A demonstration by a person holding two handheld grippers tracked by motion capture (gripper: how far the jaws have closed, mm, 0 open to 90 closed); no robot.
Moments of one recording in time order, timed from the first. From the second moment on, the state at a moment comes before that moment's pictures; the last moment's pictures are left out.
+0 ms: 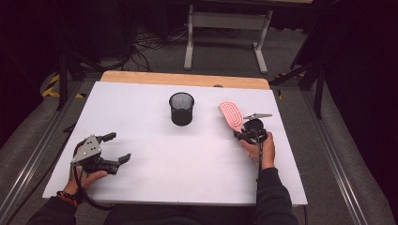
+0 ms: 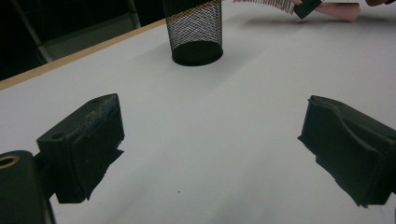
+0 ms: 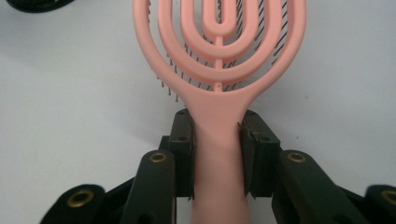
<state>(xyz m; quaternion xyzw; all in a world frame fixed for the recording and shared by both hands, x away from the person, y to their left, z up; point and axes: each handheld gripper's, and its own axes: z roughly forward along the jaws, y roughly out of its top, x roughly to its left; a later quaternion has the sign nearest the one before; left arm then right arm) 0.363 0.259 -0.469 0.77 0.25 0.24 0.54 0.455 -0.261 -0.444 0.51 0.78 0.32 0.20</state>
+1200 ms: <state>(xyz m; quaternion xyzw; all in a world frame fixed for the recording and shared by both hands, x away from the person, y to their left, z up) 0.362 0.256 -0.468 0.78 0.24 0.22 0.53 0.419 -0.252 -0.411 0.43 0.70 0.47 0.33</state>
